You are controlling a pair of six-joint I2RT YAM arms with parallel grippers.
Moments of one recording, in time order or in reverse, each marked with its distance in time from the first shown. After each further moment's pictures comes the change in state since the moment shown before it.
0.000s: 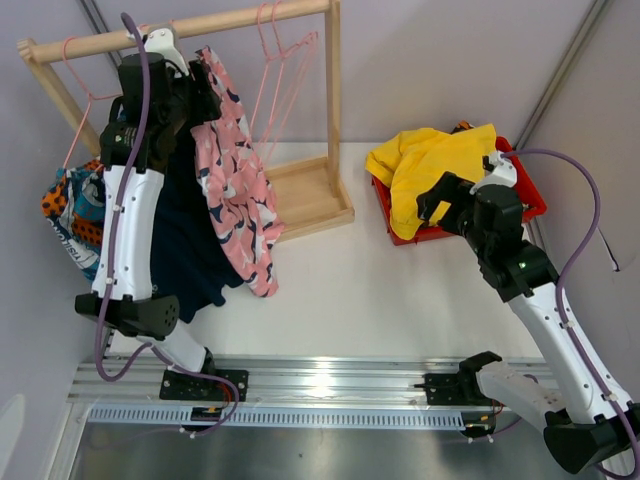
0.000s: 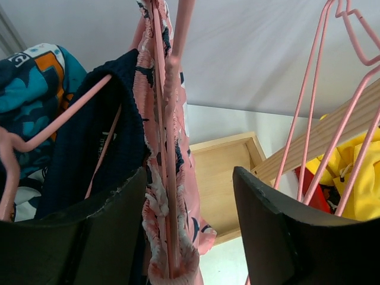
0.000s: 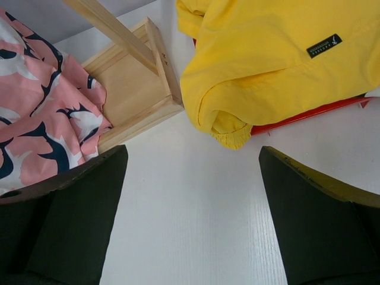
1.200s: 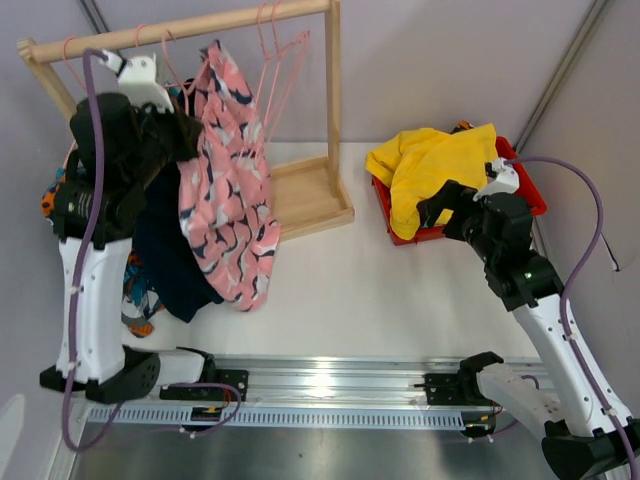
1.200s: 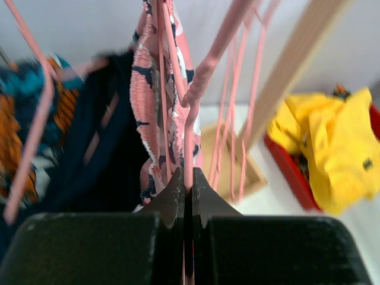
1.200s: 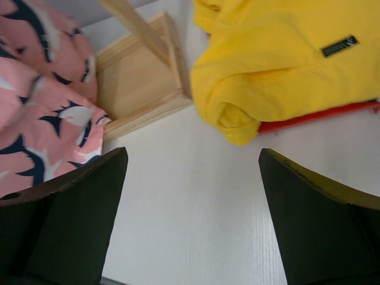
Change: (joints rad) left arm -0.074 -0.251 -0.052 -0.077 0.052 0.077; right arm -0.046 -0.060 -0.058 0.009 -0.080 -0.028
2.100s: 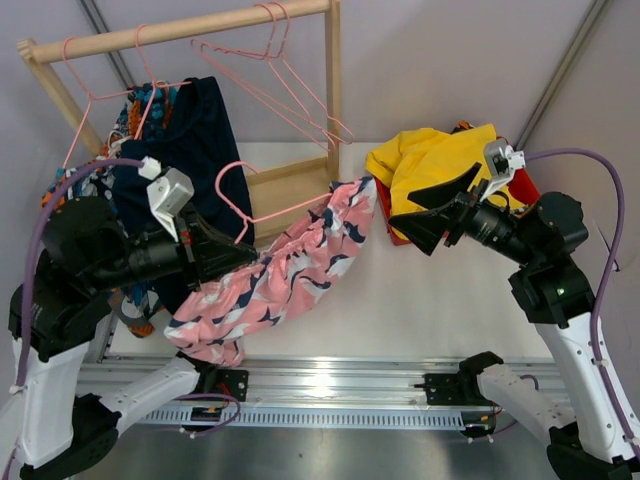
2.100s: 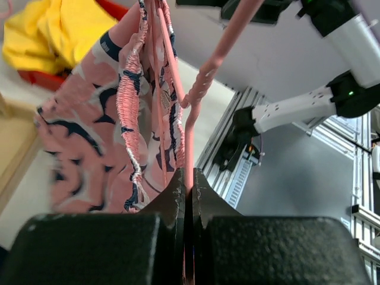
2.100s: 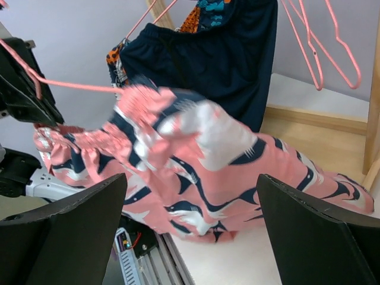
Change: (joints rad) left arm -0.356 -0.483 -0.437 -0.116 0.614 -0.061; right arm 0.045 -0.044 0.201 0.213 -0.783 -0.048
